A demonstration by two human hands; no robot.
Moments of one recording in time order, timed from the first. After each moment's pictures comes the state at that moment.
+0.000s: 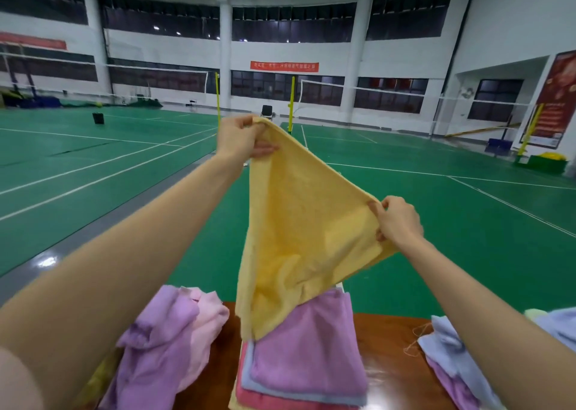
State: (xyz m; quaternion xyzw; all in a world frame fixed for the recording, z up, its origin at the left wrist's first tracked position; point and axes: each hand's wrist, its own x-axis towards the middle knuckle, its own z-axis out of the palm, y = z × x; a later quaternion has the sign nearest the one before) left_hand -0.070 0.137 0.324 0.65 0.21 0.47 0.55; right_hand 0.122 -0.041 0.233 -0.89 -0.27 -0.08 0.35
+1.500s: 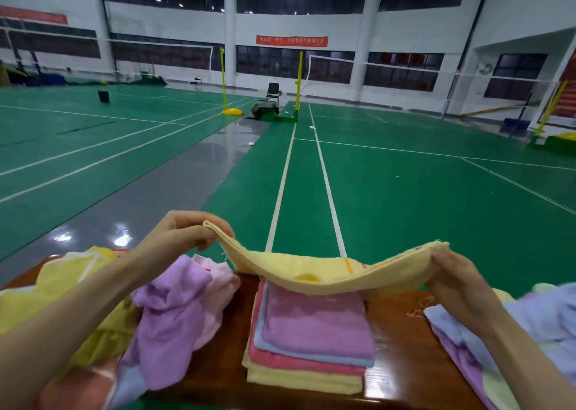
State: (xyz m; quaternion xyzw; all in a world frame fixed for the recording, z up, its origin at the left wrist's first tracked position) left_hand -0.207 0.130 0.176 0.77 0.09 0.30 0.55; right_hand 0.079 -0.153 0.151 -0.49 -0.33 0.29 0.75
